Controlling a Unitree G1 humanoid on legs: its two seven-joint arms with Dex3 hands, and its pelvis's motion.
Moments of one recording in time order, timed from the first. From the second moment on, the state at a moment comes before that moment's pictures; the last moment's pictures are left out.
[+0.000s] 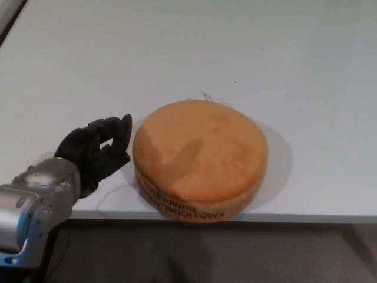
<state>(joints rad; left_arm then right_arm) -0.41 0.37 -0.02 -0.14 -0.38 1.00 0.02 0.60 -0.51 -0.38 0.09 0.32 -0.35 0.73</state>
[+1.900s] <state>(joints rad) 0.57 0.32 -0.10 -0.30 -0.24 0.22 -0.03 0.59 -0.50 -0.38 0.08 0.32 -0.34 0.73</state>
